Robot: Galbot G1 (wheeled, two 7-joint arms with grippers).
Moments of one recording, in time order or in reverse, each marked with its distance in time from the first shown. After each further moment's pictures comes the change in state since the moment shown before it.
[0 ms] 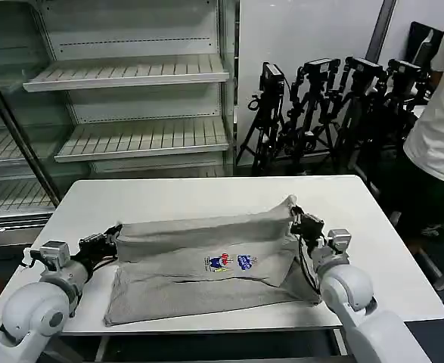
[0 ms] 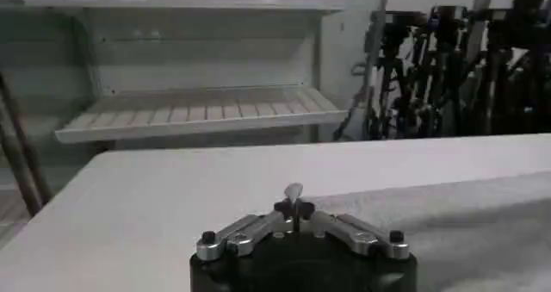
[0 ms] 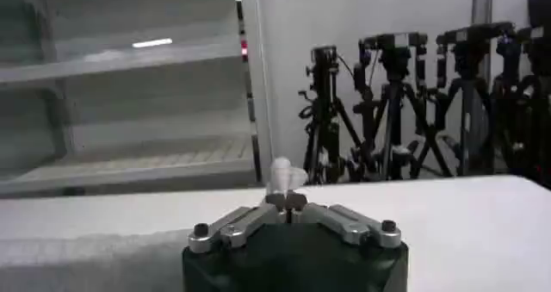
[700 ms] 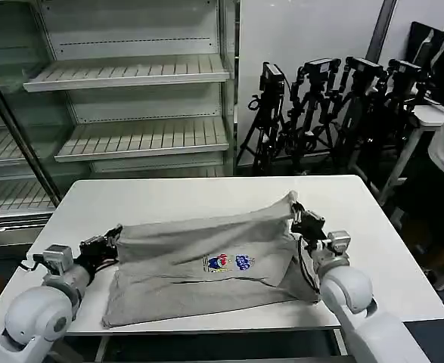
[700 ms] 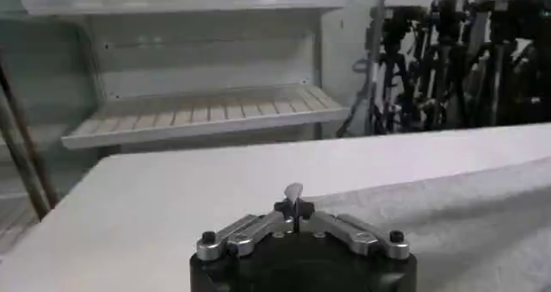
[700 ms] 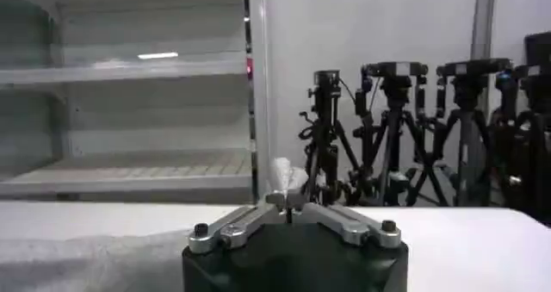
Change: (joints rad) left arm 0.077 -0.024 -0.006 -0.055 0.077 -0.005 0.010; right arm -0.157 -0.028 0.072 0.073 -0.085 0.057 -0.035
